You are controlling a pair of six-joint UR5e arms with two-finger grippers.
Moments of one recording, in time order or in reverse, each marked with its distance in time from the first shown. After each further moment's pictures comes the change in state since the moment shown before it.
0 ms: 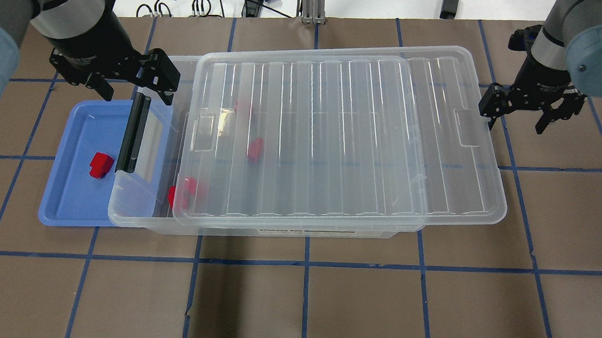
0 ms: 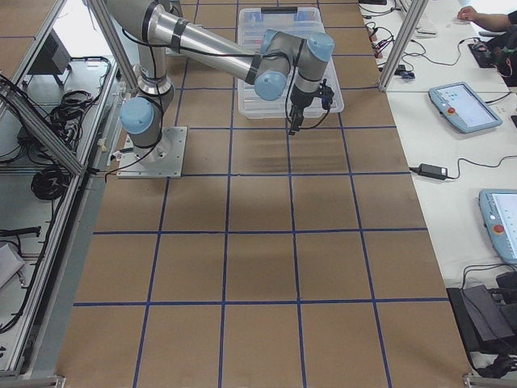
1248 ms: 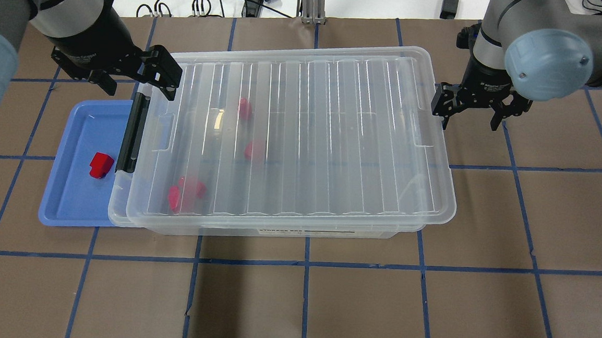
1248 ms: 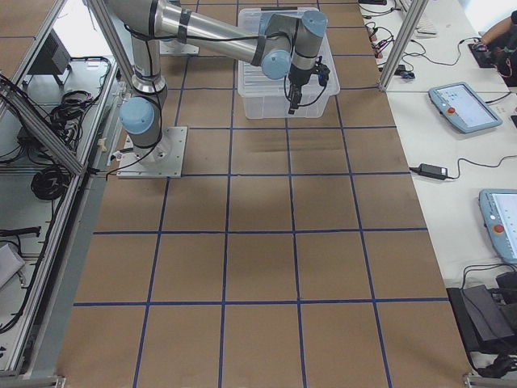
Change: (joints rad) left arm 0.002 -0.002 0.013 0.017 -0.015 0.021; right arm 0.134 0.000 -0.009 -0.009 0.002 0.091
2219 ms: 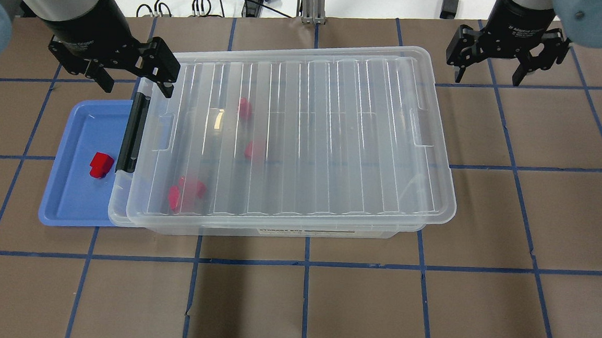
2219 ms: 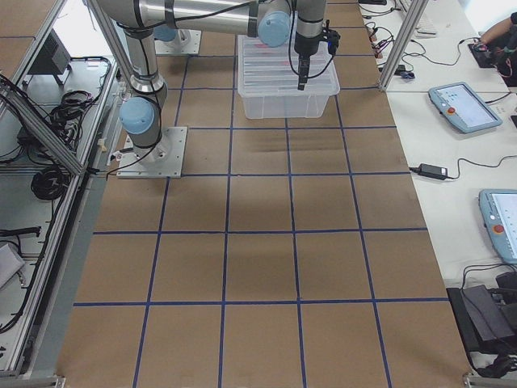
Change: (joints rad) left arm 0.000 -0.029 0.049 -0.084 0.005 0.004; right arm 0.006 -0.091 -0.178 0.158 0.041 0.074
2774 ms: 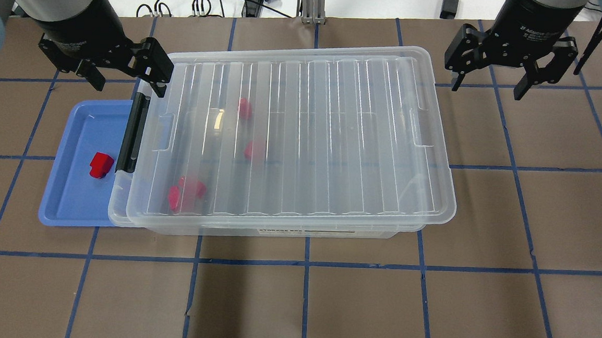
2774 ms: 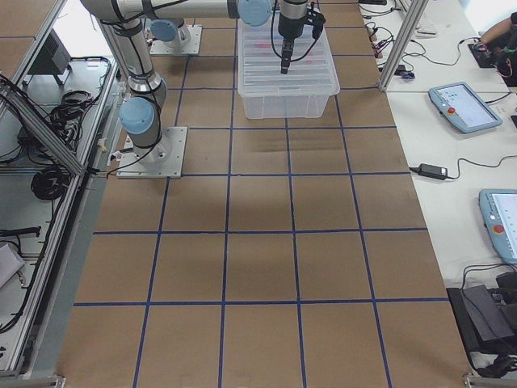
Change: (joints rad) left arm 0.000 0.011 -0.002 0.006 0.036 0.003; right arm 0.010 -0.091 0.008 0.115 0.072 0.024
